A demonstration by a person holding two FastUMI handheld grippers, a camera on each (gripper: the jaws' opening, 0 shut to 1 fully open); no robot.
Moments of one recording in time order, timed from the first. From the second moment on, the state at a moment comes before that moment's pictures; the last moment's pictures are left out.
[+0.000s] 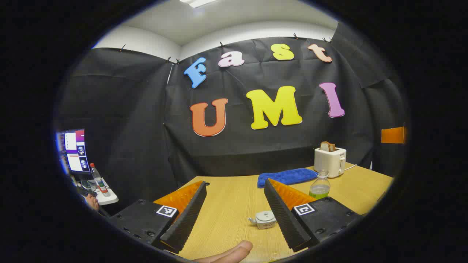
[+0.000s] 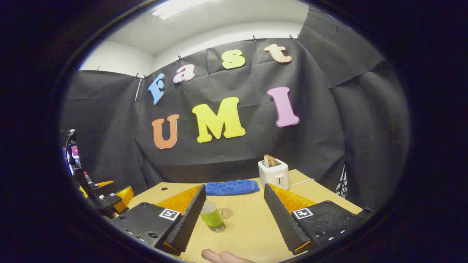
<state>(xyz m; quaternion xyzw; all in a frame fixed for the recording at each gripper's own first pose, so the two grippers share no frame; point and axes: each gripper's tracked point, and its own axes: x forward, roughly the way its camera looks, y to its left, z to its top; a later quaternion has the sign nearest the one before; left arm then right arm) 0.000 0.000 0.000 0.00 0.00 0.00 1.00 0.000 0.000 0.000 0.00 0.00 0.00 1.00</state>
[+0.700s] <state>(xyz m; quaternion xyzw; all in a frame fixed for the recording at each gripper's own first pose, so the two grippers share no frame) 0.007 -0.021 -0.024 0.01 0.02 -0.04 1.00 0.017 -0.001 -0.051 -0.06 0.03 -0.02 1.00</state>
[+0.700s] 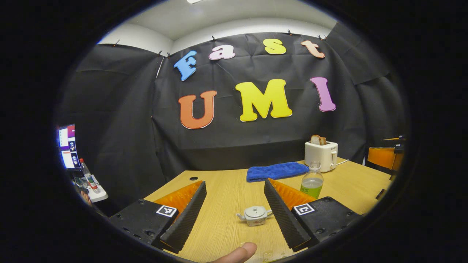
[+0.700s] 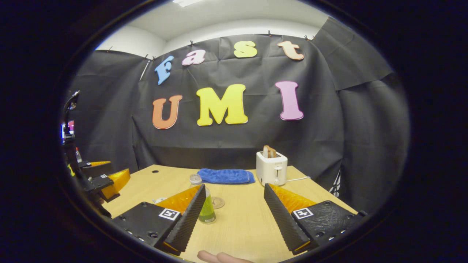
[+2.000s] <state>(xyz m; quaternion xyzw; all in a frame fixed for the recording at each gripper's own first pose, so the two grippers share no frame) 0.100 -0.073 -0.139 -0.06 0.11 -0.09 0.99 0.020 -0.035 -0.133 -0.05 0.09 -0.02 0.99</state>
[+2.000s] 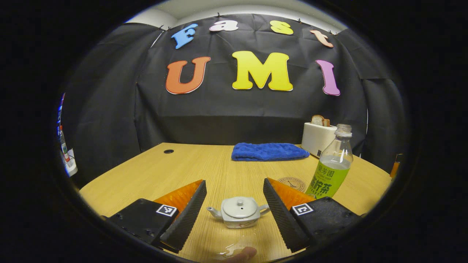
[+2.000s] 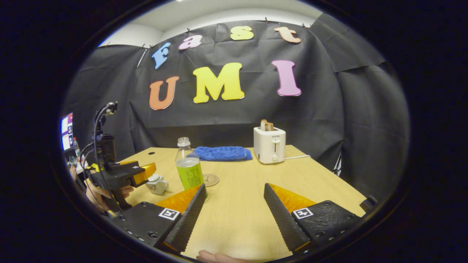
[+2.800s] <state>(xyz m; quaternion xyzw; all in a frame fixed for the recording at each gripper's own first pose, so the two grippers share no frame) 0.112 -0.087 -0.159 -0.03 0.12 -0.11 0.99 0.042 -0.019 -0.166 -0.07 0.12 0.01 0.99</state>
